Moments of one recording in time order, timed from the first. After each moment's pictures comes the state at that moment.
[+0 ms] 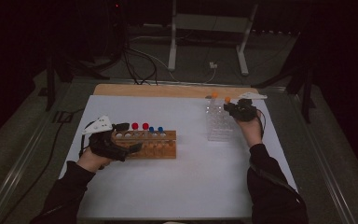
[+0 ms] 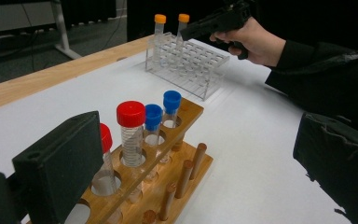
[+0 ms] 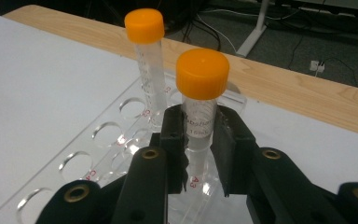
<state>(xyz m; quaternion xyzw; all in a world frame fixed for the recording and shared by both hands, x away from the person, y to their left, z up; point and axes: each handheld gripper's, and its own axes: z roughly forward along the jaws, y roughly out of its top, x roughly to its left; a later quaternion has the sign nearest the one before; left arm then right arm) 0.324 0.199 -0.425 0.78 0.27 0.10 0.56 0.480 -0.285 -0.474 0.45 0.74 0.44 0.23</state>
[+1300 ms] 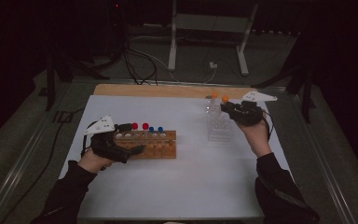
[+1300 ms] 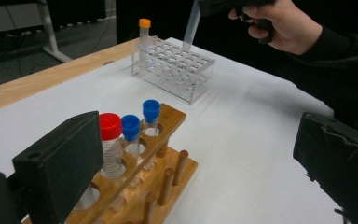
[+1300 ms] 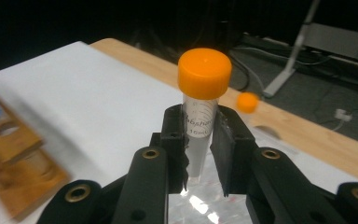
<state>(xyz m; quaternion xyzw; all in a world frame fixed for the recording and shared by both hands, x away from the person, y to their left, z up) 0.317 0.190 -0.415 0.78 0.25 0.09 0.56 0.406 -0.260 -0.403 0.36 0.76 0.49 0.23</state>
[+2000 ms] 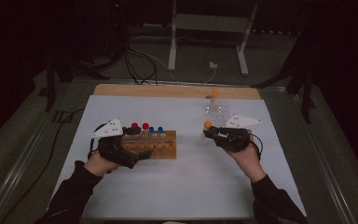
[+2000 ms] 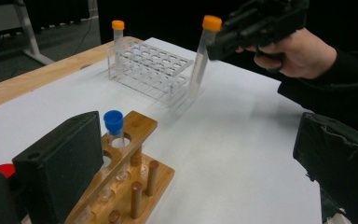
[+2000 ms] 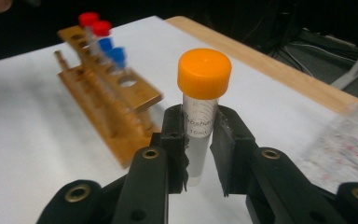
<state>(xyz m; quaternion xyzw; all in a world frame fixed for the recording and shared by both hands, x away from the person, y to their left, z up) 0.306 0.167 -0.410 0.79 0.23 0.08 0.56 0.338 -0.213 -0.421 0.29 0.81 0.49 0.17</state>
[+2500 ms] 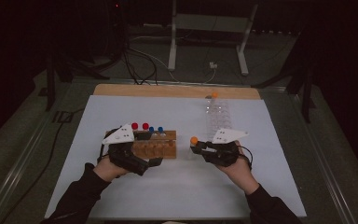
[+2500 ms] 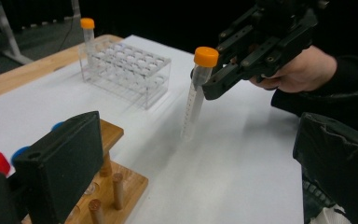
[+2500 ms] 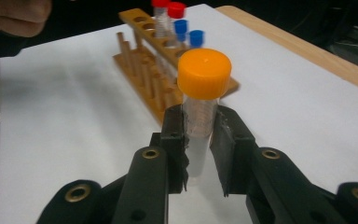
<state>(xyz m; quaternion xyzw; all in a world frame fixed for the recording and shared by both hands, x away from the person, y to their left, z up) 0.293 0.138 -0.411 0.80 0.21 0.07 0.55 0.306 -0.181 -0.431 0.23 0.83 0.49 0.13</state>
